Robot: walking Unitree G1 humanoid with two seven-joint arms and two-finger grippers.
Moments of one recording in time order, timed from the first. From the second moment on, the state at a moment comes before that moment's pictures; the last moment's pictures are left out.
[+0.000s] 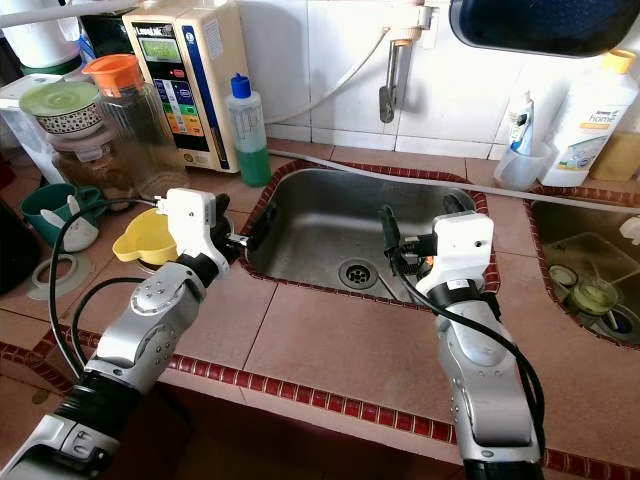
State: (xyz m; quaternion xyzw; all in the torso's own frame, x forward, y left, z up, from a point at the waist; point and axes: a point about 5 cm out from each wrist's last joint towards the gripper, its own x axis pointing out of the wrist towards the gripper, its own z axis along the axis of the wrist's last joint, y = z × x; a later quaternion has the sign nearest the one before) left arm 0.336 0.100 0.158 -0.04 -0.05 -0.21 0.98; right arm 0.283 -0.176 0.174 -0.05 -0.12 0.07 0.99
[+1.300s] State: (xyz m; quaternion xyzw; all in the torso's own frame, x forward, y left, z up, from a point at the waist) left arm 0.305 0.101 0.197 0.11 -0.16 -0.21 0.96; right arm 0.267 -0.163 0.197 -0.01 -0.12 0.08 0.99
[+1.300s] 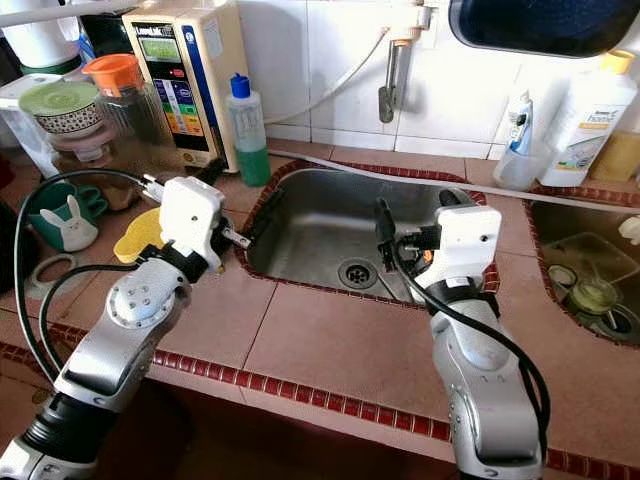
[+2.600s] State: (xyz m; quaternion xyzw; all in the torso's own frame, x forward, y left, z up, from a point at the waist) left arm 0.303 0.107 0.185 0.06 -0.10 -0.16 0.98; right arm 0.246 -0.171 0.197 -0.03 -0.09 0.05 0.99
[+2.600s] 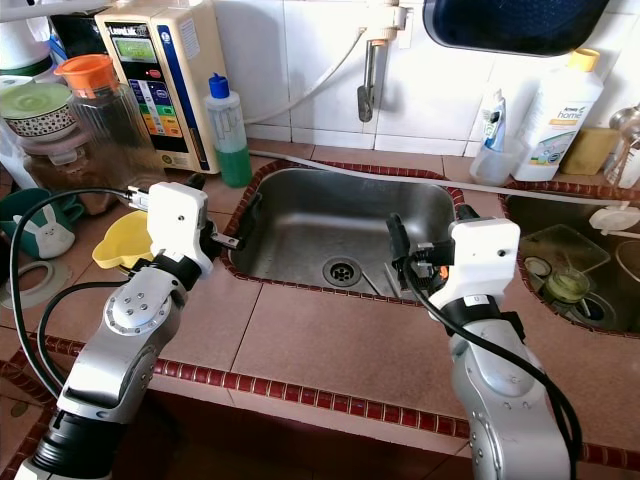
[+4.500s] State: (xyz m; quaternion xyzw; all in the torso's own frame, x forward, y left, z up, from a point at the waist) left arm 0.301 0.107 0.167 0.06 -0.07 -0.17 0.98; right arm 0.246 -0.163 0.197 -0.02 -0.08 0.05 1.00
